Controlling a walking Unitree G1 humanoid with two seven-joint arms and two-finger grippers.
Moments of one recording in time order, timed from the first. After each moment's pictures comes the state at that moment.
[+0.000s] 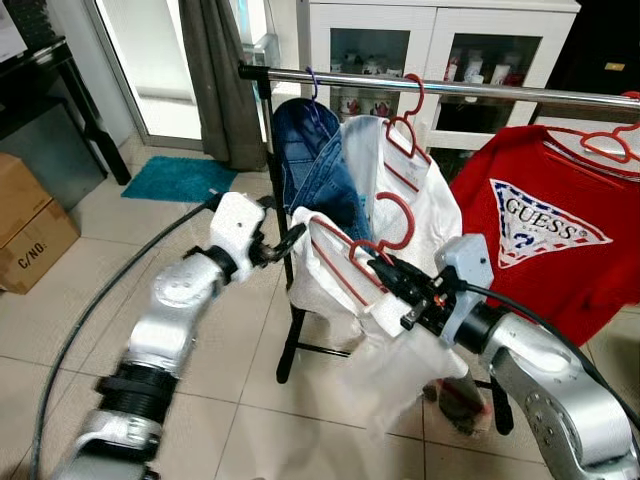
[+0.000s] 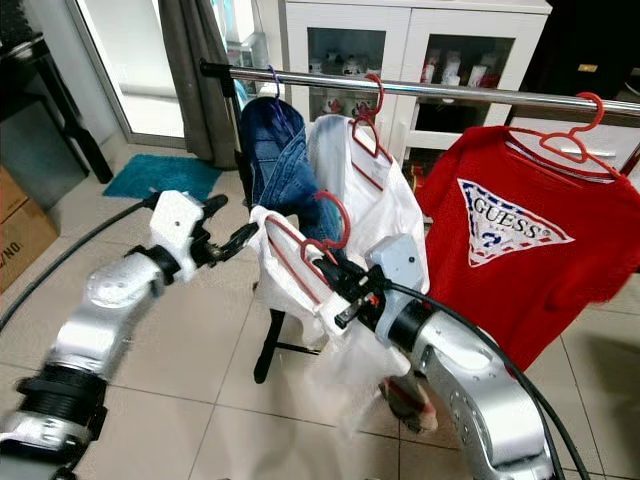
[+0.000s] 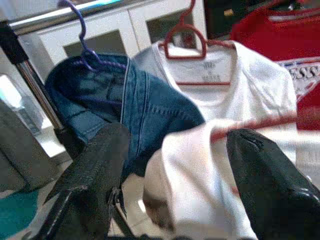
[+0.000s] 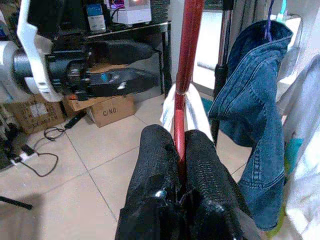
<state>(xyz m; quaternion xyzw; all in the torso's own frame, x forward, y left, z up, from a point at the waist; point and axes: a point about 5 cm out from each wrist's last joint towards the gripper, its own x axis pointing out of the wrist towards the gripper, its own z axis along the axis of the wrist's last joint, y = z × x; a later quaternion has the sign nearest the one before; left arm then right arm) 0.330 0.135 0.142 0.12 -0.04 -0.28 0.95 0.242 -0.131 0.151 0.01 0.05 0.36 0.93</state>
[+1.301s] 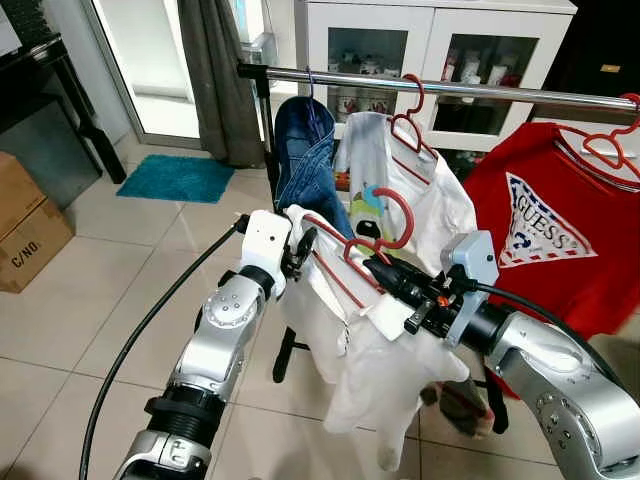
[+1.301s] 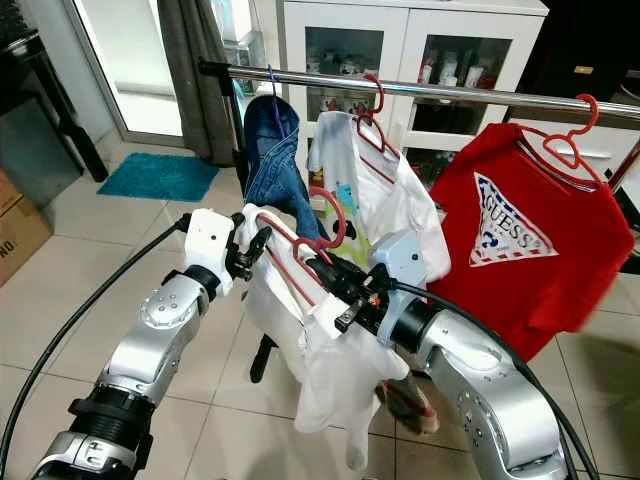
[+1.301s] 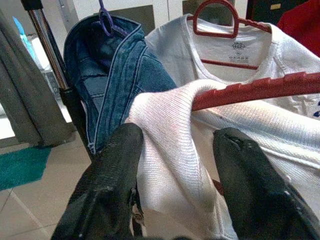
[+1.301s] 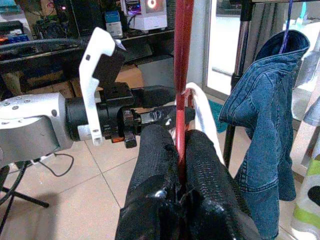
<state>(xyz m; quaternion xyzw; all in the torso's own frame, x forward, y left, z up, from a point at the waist) 0.322 0.107 0.117 0.07 0.01 -0.19 0.98 0.238 -0.130 0.165 0.02 0.04 0.40 0.92</state>
